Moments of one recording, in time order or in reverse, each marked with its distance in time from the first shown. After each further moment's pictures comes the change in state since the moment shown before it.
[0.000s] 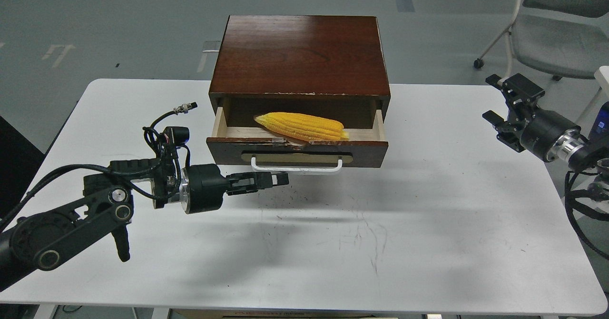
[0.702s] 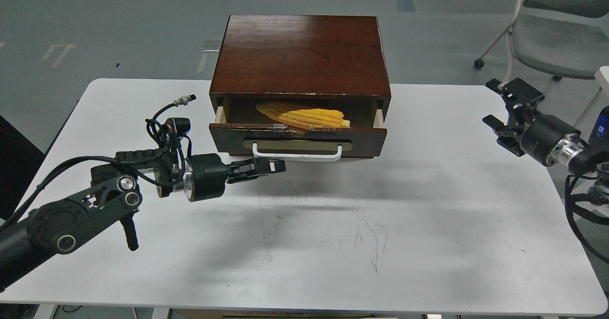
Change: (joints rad) left arm -0.047 -0.062 -0.001 0.132 -0.038 0.000 -0.003; right arm -0.016 0.000 0.002 0.000 0.000 0.000 0.000
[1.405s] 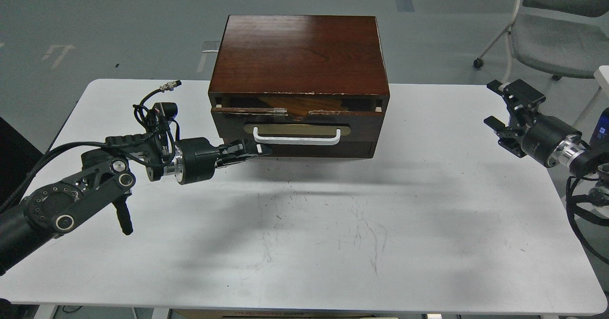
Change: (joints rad) left arm -0.063 -0.002 0.002 0.133 -0.053 0.000 -0.003; right arm -0.007 -0.003 0.001 0.000 0.000 0.000 0.000
